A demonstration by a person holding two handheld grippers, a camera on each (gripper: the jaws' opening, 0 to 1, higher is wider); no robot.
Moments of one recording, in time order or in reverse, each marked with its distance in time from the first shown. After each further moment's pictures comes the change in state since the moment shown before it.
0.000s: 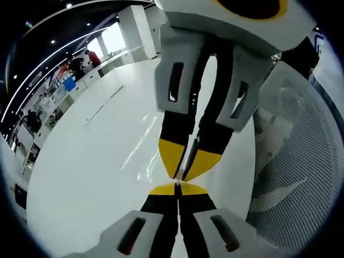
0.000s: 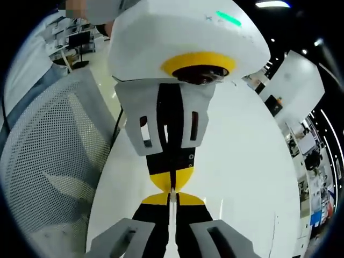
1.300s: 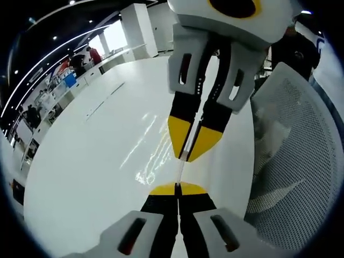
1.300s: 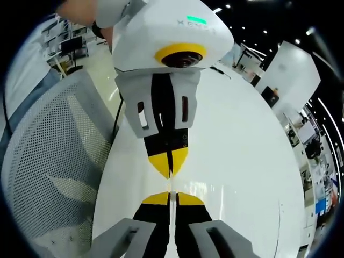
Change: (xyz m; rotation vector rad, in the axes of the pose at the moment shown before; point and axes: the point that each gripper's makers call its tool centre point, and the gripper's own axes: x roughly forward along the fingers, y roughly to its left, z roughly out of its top) left arm -0.003 0.000 -0.008 -0.029 0.005 -0.006; right arm -0.004 -0.001 -0.017 0.073 0.012 -0.001
